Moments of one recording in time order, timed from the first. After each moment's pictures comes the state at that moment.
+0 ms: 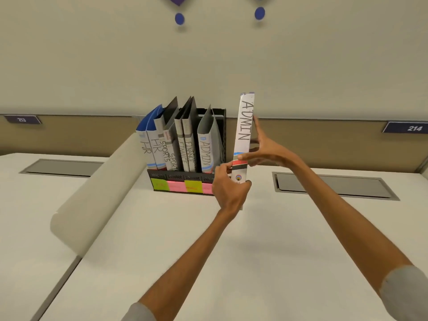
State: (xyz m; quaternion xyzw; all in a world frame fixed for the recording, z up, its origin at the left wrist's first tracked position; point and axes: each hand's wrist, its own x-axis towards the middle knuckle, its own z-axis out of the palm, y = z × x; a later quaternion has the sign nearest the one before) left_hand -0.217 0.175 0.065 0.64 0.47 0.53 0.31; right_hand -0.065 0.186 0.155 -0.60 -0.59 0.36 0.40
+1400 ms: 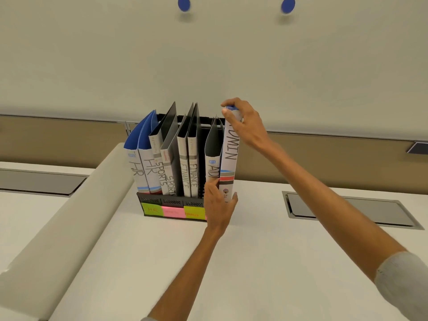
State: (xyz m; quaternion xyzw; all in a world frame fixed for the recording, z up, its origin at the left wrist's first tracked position) left_hand -0.215 0.347 -0.022 0.71 0.47 0.47 0.23; right_hand -0.103 0.370 0.194 -0.62 -0.63 0.03 0.47
